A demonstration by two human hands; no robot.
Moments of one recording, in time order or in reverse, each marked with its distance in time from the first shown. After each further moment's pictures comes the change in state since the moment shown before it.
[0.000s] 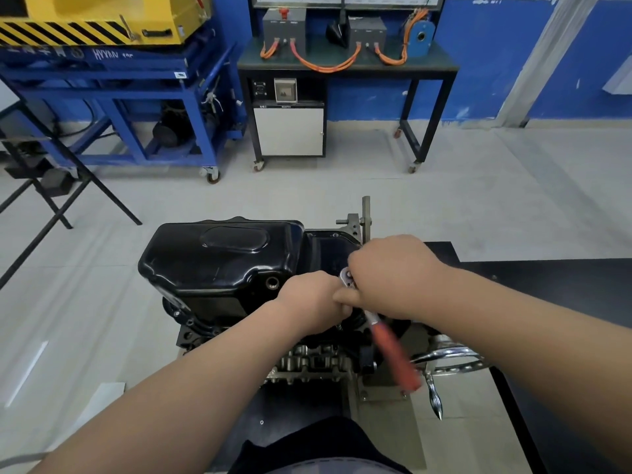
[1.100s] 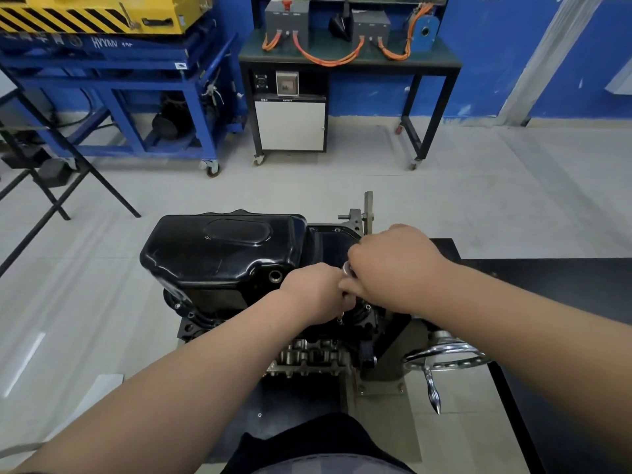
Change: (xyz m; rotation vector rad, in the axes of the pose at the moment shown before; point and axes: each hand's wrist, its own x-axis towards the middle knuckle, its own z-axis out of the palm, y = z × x) left_hand 0.002 0.001 -0.003 -0.074 -0.006 -0.013; right_hand 0.002 -0.005 -0.001 -0.123 0.035 -0.041
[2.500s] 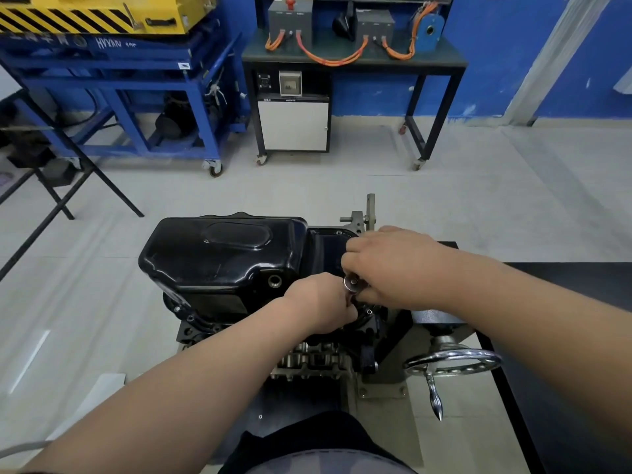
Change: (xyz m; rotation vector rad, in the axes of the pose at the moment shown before) left_hand 0.009 0.000 0.013 0.025 -0.051 0.028; right_hand 0.005 0.021 0.006 0.075 -0.017 -0.242
